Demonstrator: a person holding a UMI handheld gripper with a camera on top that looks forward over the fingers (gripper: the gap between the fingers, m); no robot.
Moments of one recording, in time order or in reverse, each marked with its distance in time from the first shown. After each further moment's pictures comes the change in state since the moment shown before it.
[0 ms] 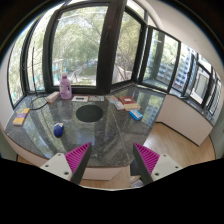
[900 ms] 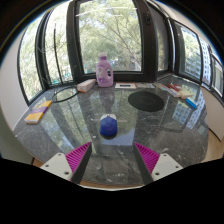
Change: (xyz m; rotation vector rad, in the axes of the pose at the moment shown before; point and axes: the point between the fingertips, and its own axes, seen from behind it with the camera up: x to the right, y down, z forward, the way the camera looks) arm -0.303 0.068 0.157 -0.004 -0.283 0.039
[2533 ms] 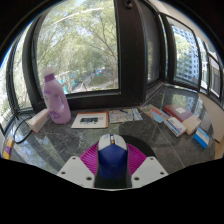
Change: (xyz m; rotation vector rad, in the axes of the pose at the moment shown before) arm 0.180 -0.215 0.259 0.105 0.124 0.066
